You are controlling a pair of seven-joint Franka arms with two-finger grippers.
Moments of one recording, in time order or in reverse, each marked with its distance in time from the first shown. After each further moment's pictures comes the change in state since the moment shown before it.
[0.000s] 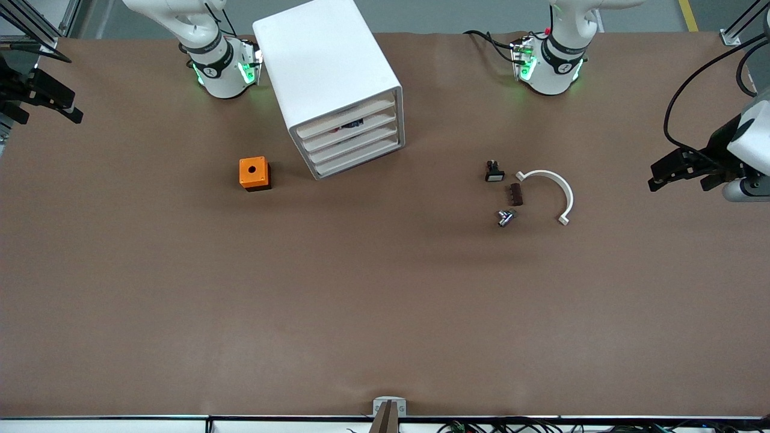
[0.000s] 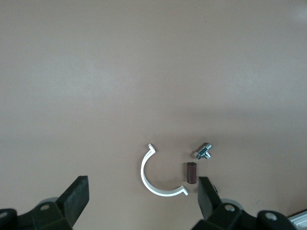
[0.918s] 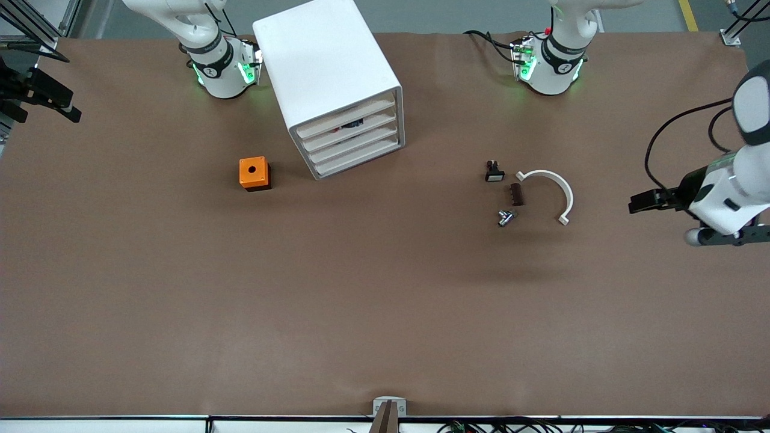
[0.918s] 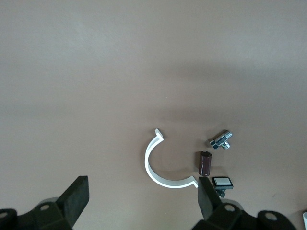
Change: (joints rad) left arm 0.021 0.197 0.000 -0.013 0.000 -0.012 -0.008; right arm 0.000 -0.002 -0.009 0.001 -0.001 -0.008 0.003
